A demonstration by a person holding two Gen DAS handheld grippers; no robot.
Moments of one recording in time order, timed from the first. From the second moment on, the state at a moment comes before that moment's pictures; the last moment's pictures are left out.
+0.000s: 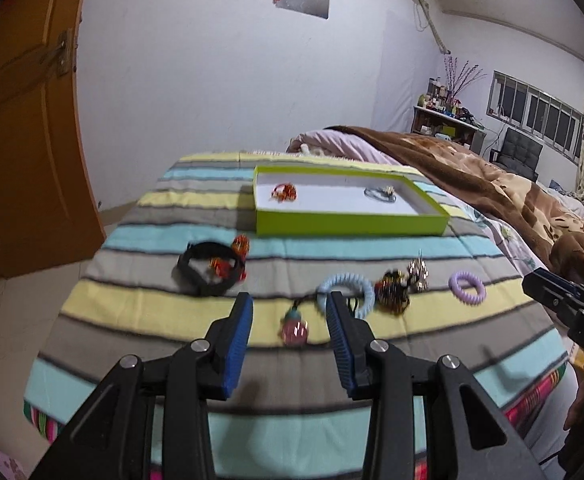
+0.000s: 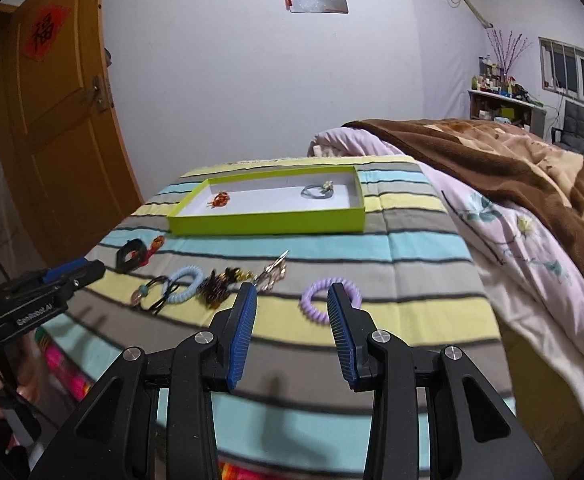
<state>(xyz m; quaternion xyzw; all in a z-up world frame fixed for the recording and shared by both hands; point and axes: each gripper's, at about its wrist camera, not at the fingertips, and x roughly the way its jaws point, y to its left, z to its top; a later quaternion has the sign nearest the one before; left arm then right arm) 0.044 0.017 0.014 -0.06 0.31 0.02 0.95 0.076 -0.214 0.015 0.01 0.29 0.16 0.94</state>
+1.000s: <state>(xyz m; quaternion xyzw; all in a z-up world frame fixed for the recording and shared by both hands) 0.046 0.009 -0.007 -0.04 0.34 0.02 0.94 0.083 -0.217 -0.008 -0.02 0.32 0.14 0.94</state>
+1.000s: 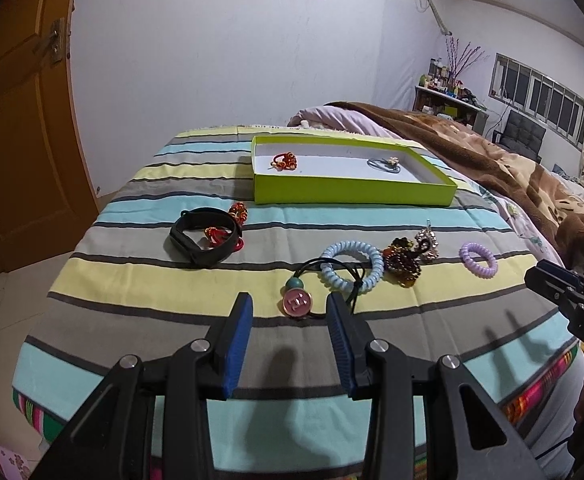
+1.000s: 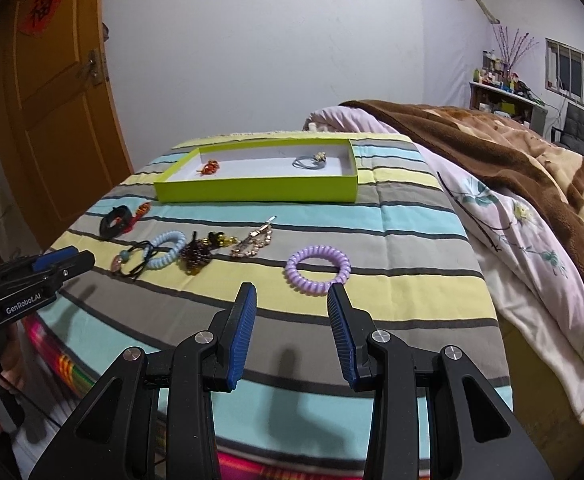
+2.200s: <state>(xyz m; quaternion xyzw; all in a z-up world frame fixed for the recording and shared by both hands) 0.094 0.000 -0.030 -0.02 0.39 0.03 0.92 0.160 -0.218 -0.038 -0.04 0.41 0.10 0.91</state>
